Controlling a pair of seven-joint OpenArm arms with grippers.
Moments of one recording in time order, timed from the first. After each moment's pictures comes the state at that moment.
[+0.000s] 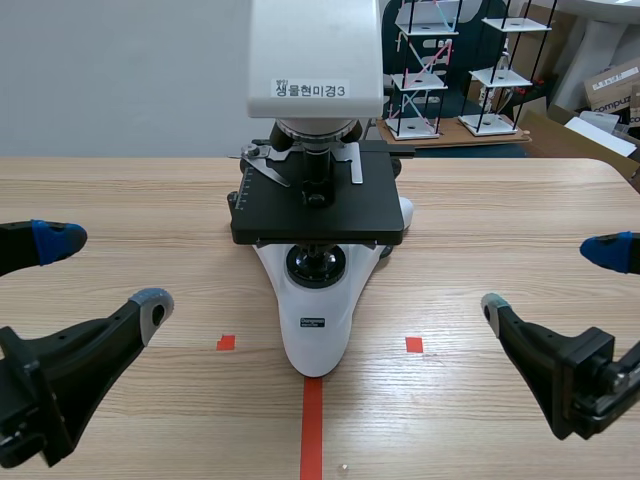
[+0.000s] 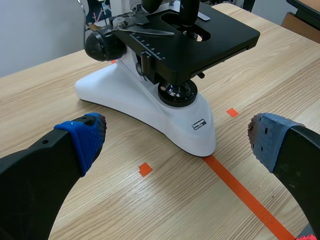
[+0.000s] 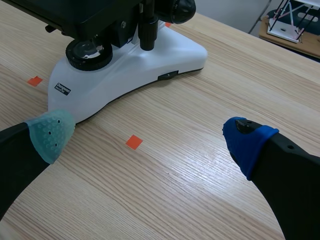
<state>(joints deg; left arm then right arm) 47.9 -32.4 -8.4 120.2 -21.6 -26.4 -9.5 -45.3 30.7 12.9 114.6 16.9 24.5 5.2</state>
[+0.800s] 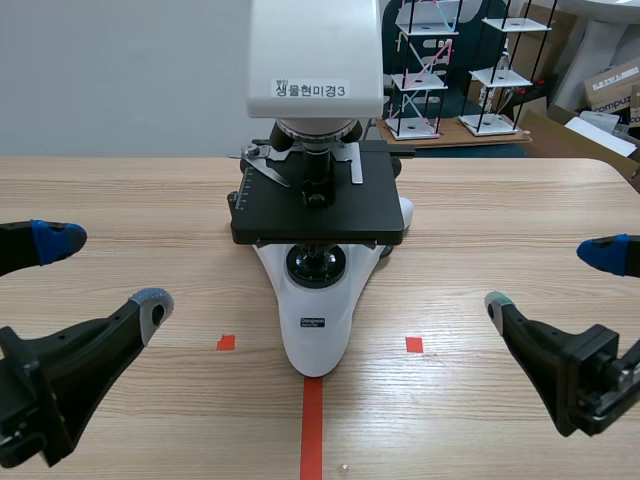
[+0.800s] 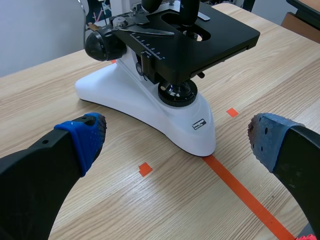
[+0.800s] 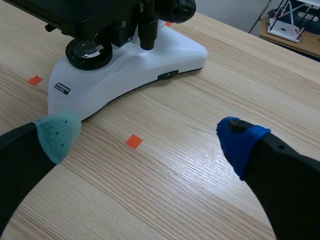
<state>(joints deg) 47.9 -32.4 -8.4 120.2 -21.6 -26.4 -9.5 -45.3 30.7 12.9 114.6 16.9 24.5 5.2</state>
